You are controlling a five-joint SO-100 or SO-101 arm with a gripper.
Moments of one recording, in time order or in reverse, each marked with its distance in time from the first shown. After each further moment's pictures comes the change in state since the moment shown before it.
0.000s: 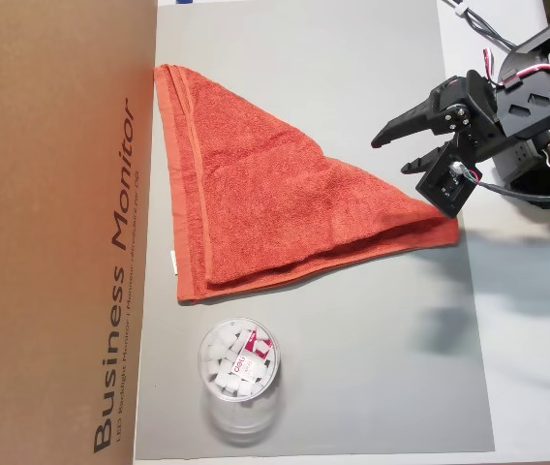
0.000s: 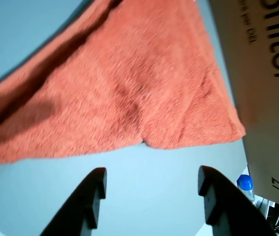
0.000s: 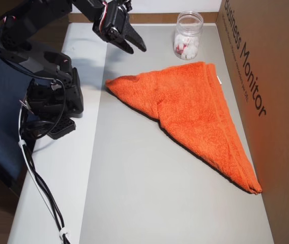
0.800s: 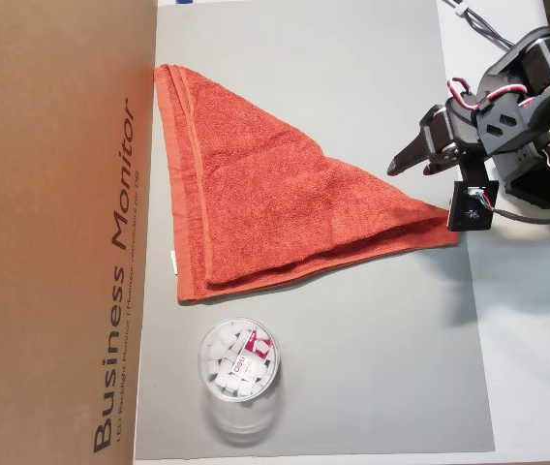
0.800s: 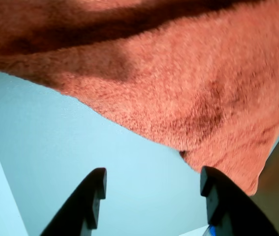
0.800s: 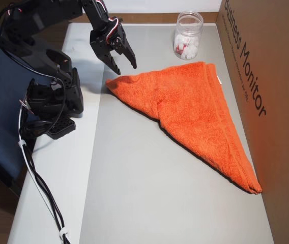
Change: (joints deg) arm -1.4 -9.9 -0.1 10.1 -29.2
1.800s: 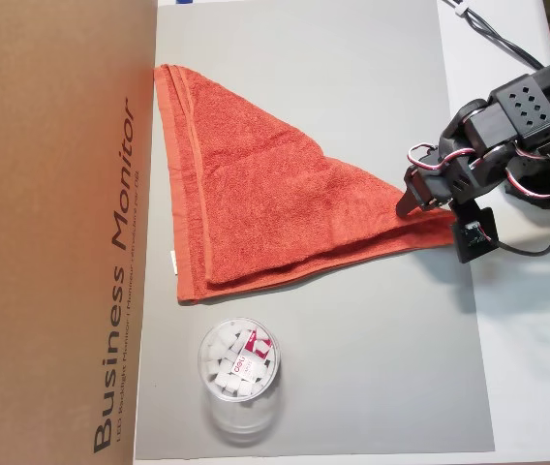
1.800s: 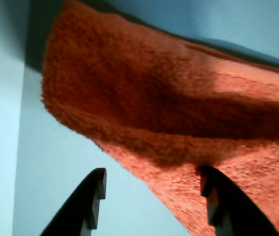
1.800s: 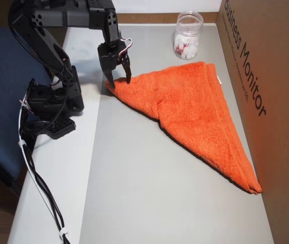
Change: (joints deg) arm -7.6 -19.2 6.3 -6.7 -8.0
